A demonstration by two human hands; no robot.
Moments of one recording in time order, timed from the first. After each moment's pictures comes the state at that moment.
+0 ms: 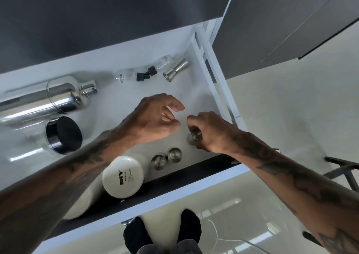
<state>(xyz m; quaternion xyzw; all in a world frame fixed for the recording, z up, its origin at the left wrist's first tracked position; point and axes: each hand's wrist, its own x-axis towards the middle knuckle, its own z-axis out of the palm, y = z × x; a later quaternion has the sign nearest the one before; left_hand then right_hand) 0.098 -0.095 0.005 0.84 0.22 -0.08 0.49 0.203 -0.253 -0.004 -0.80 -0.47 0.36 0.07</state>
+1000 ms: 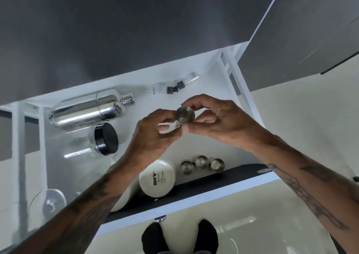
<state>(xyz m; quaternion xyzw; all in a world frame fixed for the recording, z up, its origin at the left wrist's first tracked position) 0.036 -0.077 0.031 0.77 0.30 0.06 0.56 0.189 -0.206 0.068 -0.73 -0.36 0.44 0.38</state>
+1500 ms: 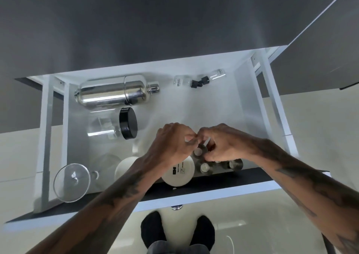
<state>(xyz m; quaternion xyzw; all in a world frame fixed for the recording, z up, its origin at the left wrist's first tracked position) 0.011 -0.085 0.034 0.83 0.34 -0.10 0.43 0.152 -0.184 0.032 -0.73 -0.45 0.52 0.05</state>
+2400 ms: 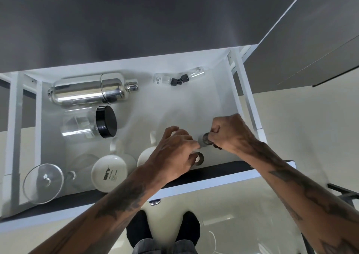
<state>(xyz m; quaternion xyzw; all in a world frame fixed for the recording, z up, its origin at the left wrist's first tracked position) 0.022 -0.132 0.011 0.94 0.13 -0.03 0.31 0.177 -0.220 0.040 -0.88 -0.33 0.32 0.06</state>
